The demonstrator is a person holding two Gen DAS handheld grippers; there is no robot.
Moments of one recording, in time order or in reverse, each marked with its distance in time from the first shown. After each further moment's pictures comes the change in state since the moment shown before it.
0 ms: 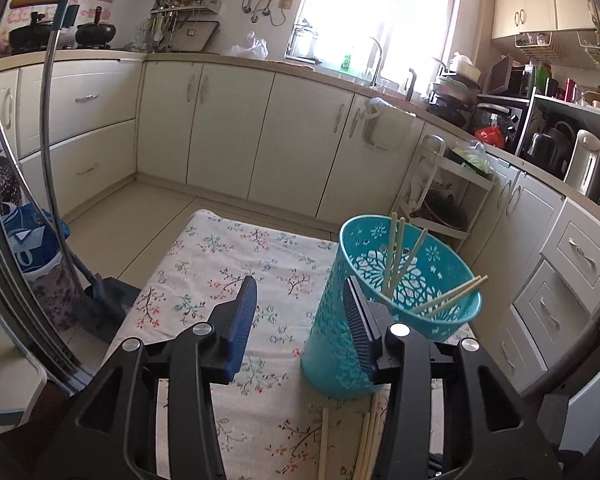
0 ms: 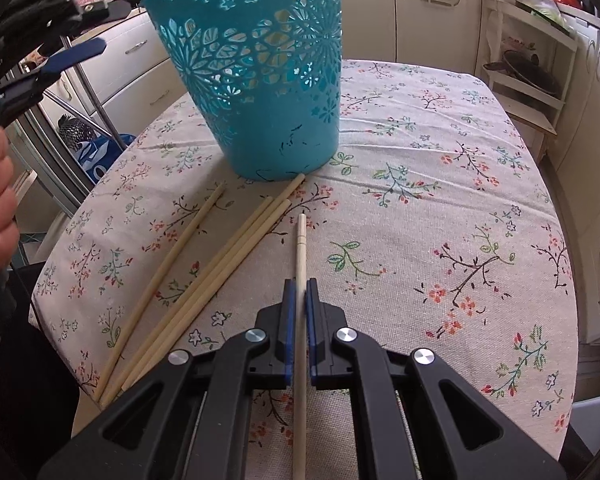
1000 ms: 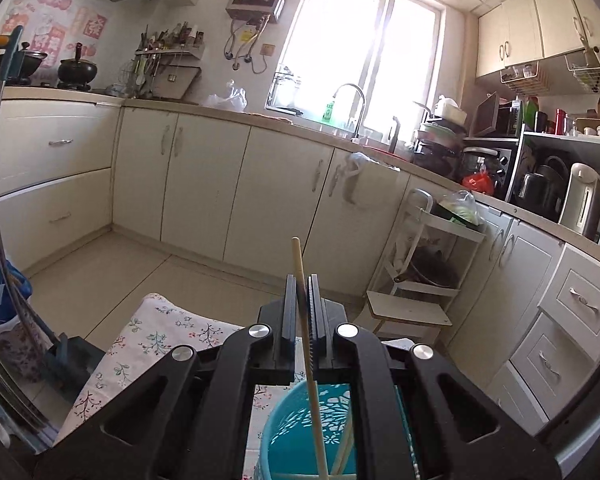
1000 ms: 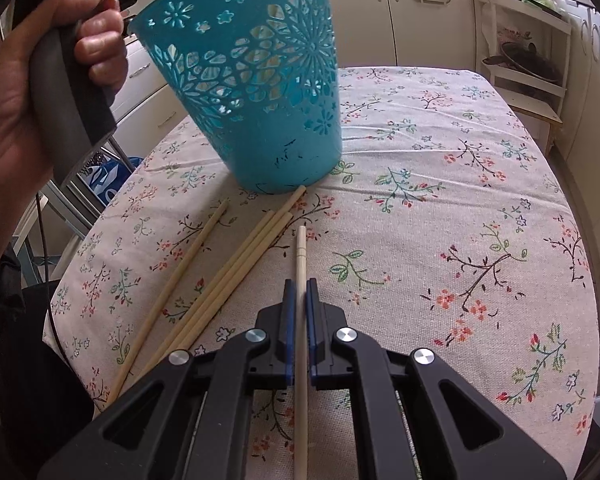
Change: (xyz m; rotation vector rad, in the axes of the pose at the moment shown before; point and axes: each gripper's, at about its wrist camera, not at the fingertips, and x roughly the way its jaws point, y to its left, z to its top) left arm 0.067 -0.052 0.084 0.000 -0.209 -0.052; right arm 0.003 -0.013 -0.002 0.081 -0.060 0.085
